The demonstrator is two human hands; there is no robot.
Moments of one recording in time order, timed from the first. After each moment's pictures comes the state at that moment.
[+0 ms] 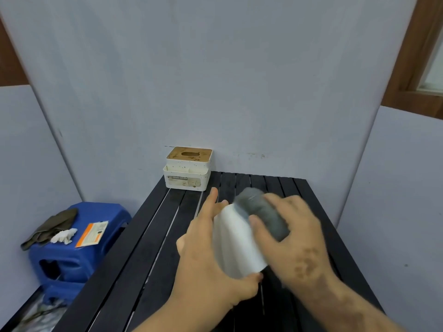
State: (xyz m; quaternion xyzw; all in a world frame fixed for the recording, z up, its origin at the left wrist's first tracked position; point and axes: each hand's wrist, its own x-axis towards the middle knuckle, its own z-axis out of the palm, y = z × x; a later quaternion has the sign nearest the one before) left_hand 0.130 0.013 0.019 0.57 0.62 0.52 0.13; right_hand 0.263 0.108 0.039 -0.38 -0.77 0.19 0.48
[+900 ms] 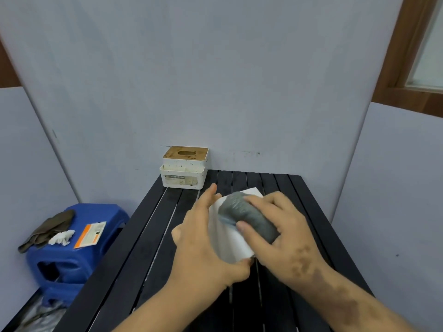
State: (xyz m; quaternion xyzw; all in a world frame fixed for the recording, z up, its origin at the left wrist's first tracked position) left_hand 0.122 0.019 0.017 0.58 0.63 0.50 0.12; right_hand 0.268 0.108 0.032 -0.29 -0.82 0.20 0.45
